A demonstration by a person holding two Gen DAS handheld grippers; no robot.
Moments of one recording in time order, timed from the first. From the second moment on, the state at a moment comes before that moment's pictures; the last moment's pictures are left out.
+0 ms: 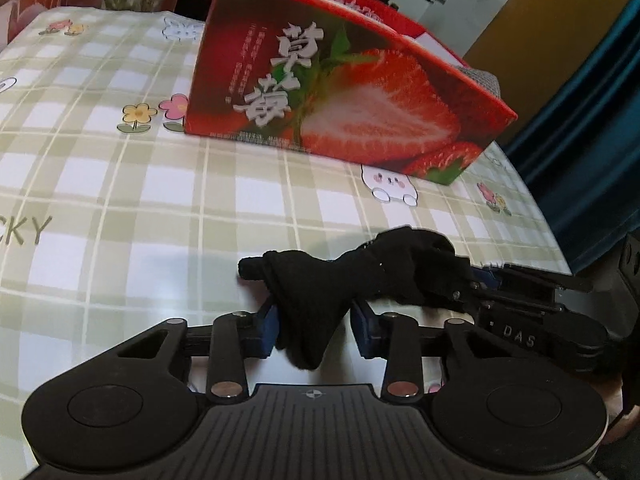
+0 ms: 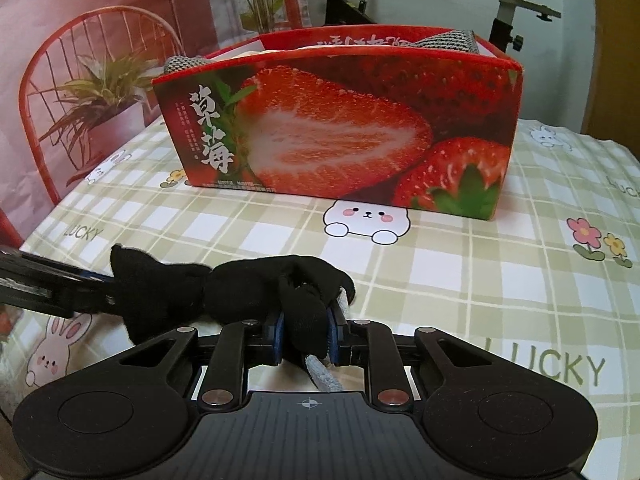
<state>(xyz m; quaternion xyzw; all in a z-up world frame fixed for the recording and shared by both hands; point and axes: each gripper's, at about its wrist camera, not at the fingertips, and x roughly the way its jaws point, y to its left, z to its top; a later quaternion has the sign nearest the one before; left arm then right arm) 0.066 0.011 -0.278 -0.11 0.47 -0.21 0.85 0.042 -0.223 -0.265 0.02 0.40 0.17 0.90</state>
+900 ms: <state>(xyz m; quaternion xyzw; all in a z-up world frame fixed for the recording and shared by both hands) 0.062 0.009 -0.232 -0.05 0.38 -0.21 0.90 0.040 -0.220 -0.231 0.01 0.35 0.19 0.92</state>
